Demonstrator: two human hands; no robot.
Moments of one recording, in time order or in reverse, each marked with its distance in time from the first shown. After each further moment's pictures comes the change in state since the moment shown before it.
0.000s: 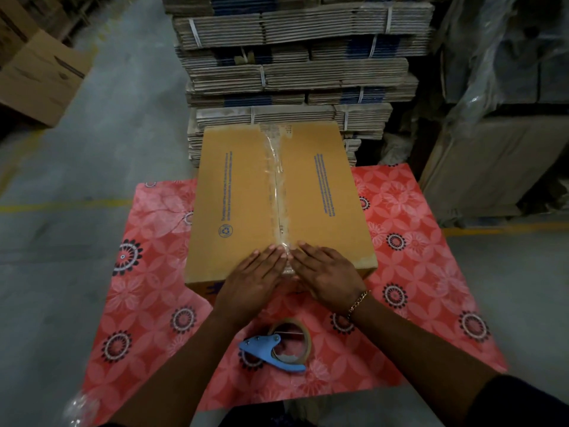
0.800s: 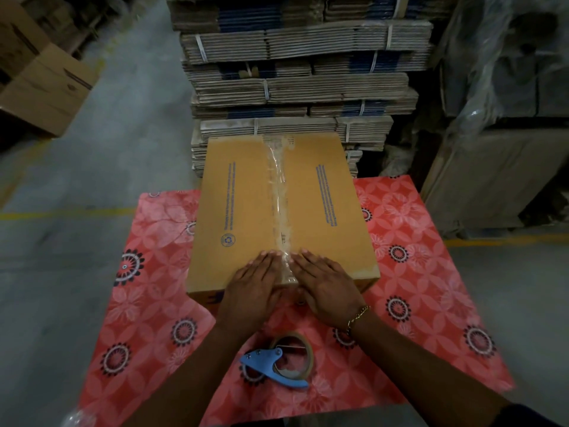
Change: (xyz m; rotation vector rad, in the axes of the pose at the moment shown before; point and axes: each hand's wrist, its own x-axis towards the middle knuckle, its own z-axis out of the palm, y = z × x) left_hand 0.006 0.006 -0.017 -0.039 -0.031 -0.219; right_hand 0.005 -0.009 -0.004 0.093 -0.106 0.134
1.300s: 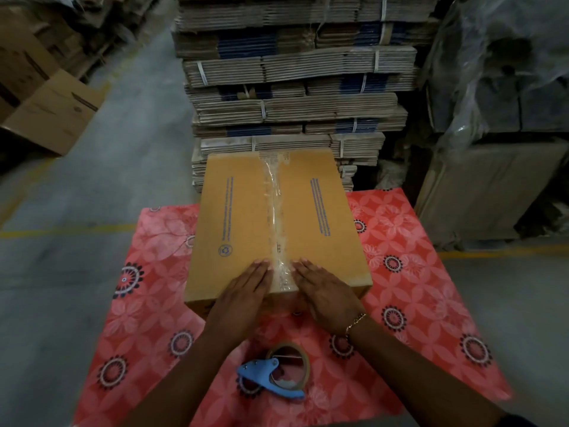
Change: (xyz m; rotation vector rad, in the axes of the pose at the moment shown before) left_hand -0.006 -0.010 -0.011 0.005 -0.132 0.006; right_hand -0.004 0.008 -0.001 0.079 -0.005 -0.008
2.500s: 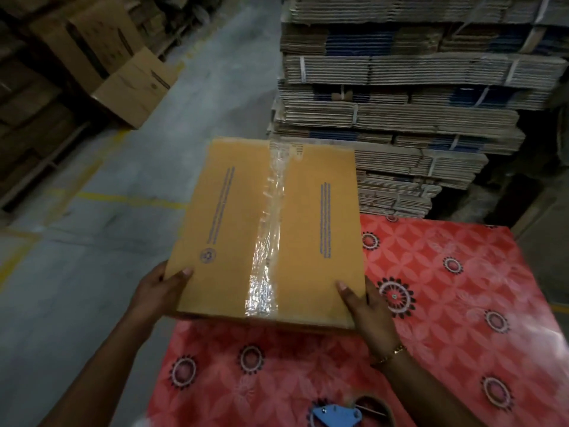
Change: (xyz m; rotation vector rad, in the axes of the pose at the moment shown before) left_hand -0.093 -0.260 -0.062 -1.228 0.305 -1.089; right_hand 0.112 -0.081 0.027 1.233 0.216 0.689
